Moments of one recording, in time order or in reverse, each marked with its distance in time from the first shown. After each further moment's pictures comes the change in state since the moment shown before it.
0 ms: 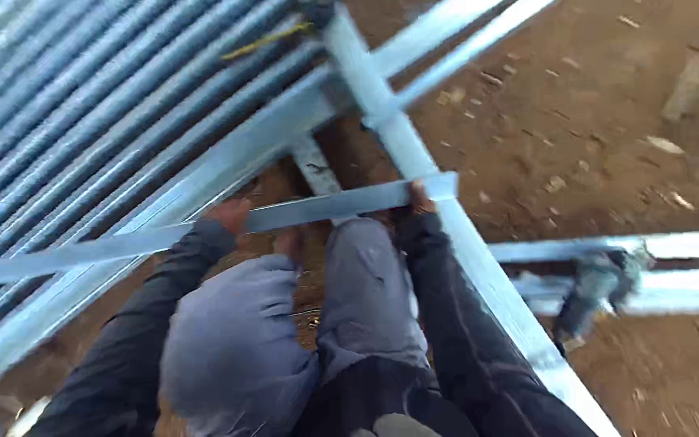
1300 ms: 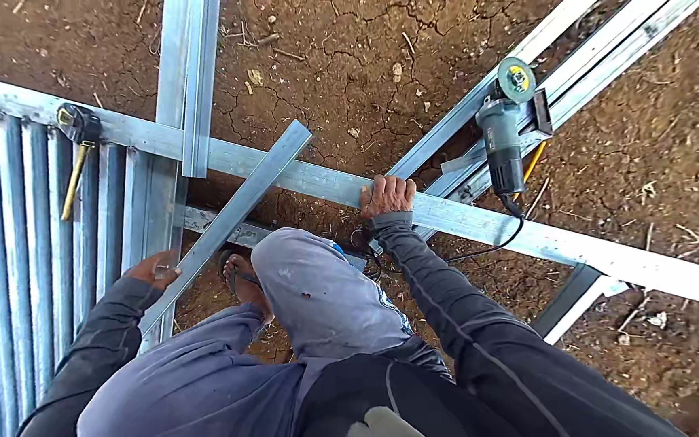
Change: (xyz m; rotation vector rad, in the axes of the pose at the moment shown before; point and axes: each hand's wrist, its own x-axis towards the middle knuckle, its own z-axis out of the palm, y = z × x) left_hand 0.091 0.070 -0.064 -0.060 -0.121 0.101; right_hand -0.018 -0.002 -0.235 -1.695 0.744 -0.448
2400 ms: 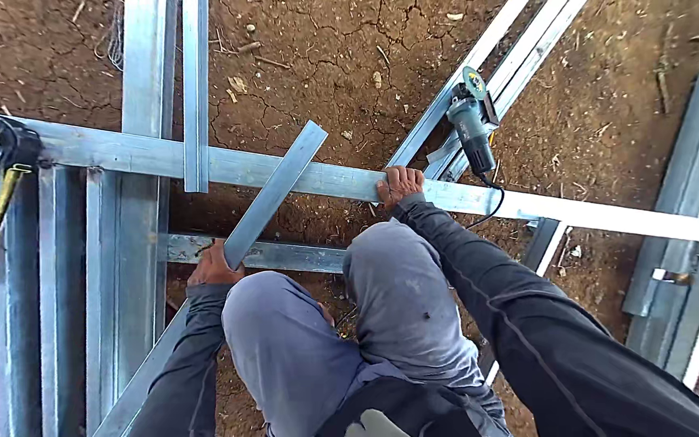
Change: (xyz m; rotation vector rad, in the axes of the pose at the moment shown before) left_hand 0.095 0.027 0.081 0.143 0.300 0.239; right_hand 0.007 -0.004 -0.010 -0.104 -0.184 0.028
